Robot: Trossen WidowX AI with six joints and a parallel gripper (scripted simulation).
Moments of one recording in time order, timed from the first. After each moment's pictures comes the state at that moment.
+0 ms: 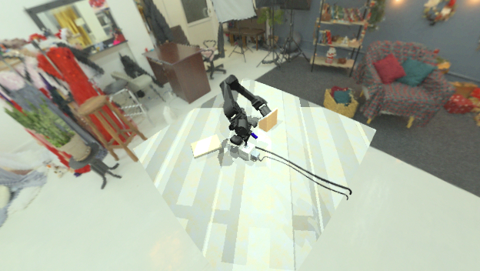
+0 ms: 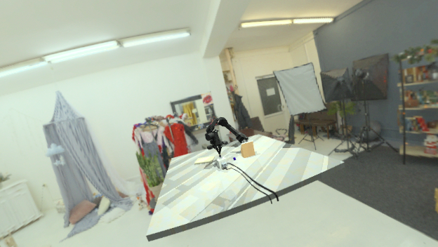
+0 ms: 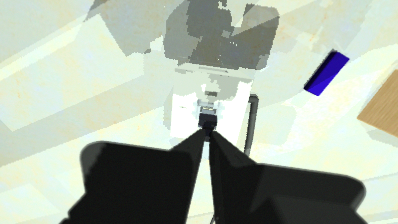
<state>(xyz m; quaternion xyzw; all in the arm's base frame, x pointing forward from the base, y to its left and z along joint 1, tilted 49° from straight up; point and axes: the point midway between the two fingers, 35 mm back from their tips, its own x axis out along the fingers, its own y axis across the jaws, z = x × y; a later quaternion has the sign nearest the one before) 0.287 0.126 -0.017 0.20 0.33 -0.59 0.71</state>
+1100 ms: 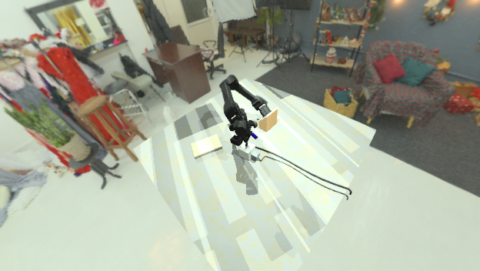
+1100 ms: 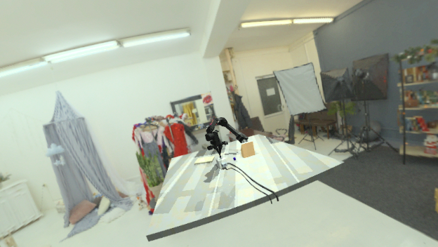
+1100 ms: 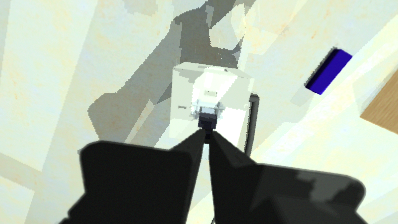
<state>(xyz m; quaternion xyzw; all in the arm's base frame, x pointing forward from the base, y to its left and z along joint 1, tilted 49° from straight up) 0.286 0.123 -0.021 0.20 0.33 -0.59 0.71</state>
